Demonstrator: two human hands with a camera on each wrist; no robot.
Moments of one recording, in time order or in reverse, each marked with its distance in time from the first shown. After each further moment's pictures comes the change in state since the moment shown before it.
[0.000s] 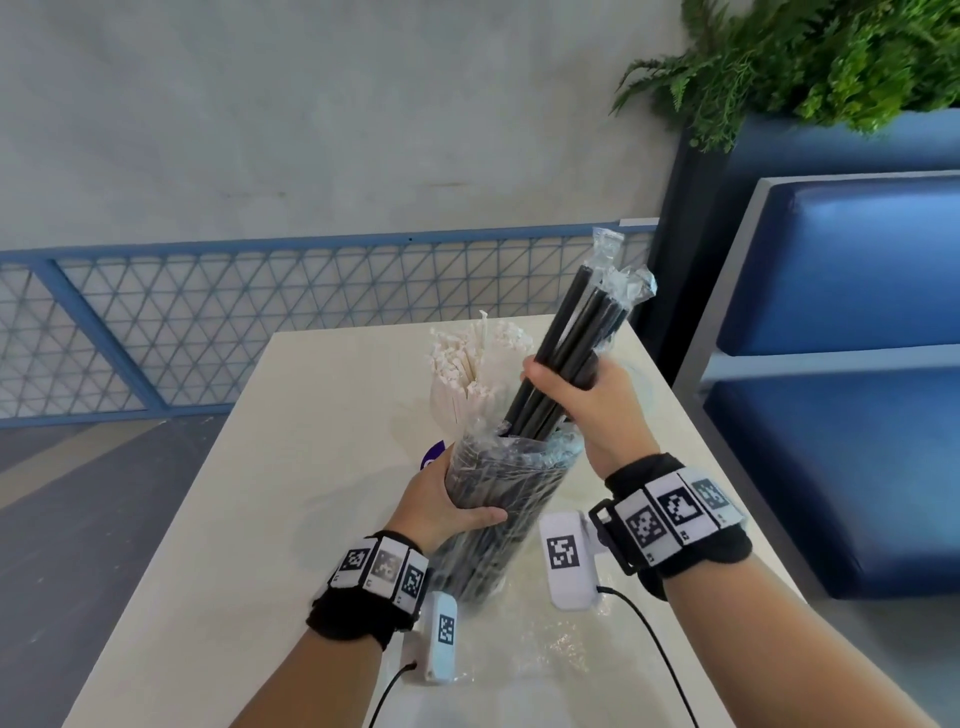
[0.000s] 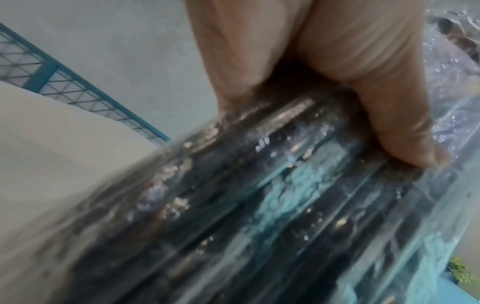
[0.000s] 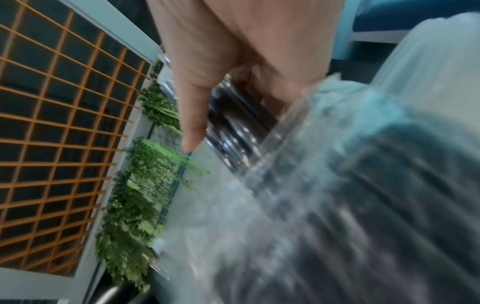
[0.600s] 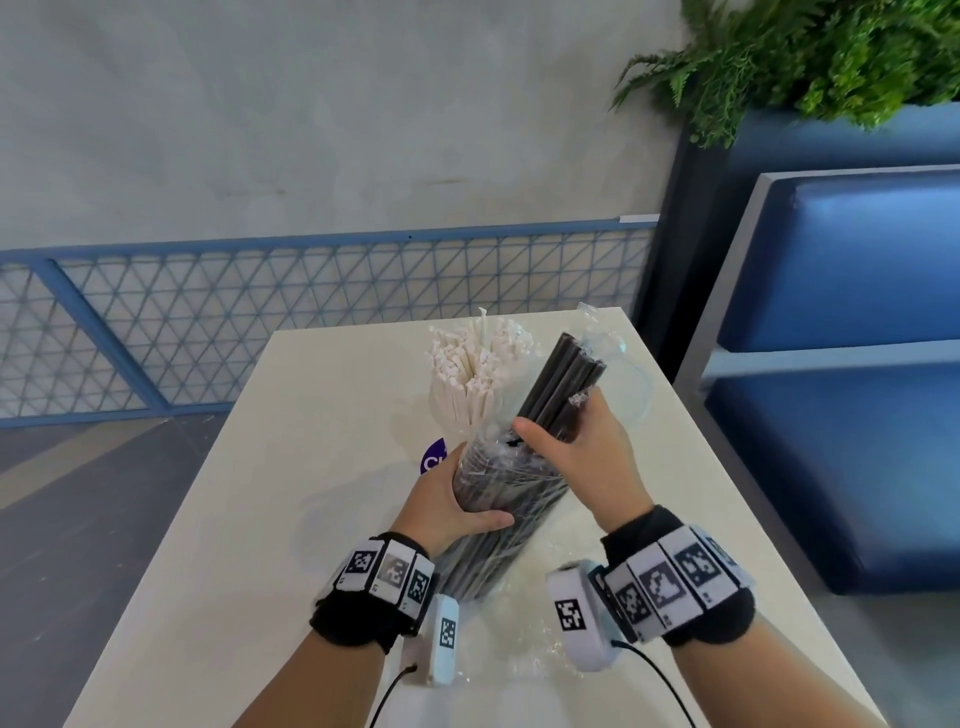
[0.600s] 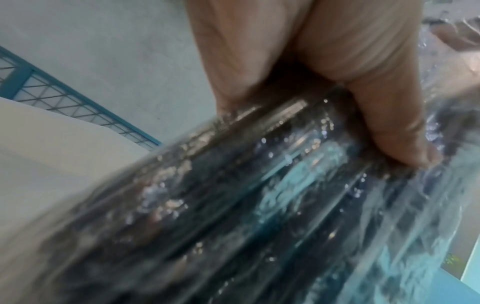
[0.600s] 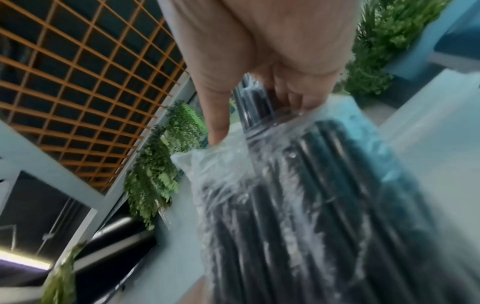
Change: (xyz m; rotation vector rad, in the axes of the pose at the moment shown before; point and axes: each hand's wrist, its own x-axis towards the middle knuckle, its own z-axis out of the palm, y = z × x) left_hand -0.004 0.005 0.005 0.070 -0.023 0.061; right_hand -0.033 0.021 -0.003 -0.433 0.009 -0.074
